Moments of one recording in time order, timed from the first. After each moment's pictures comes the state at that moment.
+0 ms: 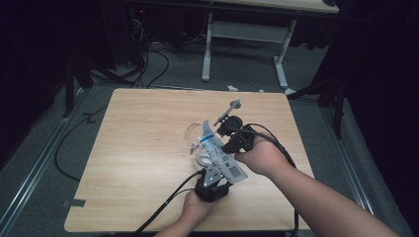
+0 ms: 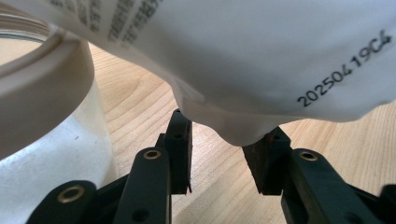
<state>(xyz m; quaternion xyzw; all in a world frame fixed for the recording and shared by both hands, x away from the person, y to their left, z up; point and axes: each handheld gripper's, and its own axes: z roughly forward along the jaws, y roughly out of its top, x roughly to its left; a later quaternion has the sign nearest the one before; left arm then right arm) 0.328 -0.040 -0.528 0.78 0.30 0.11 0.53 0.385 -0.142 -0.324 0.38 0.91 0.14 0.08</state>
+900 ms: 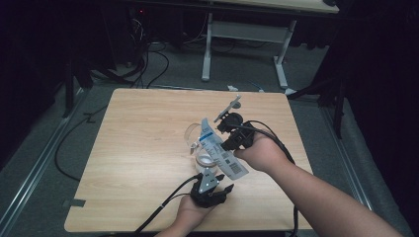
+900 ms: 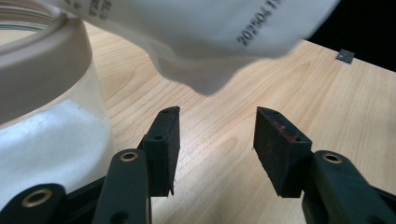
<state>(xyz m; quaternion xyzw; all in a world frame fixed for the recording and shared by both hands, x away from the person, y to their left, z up) 0.312 -0.023 -0.526 0.79 0.28 0.11 0.53 0.392 -0.145 -0.321 0.38 0.91 0.15 0.08</state>
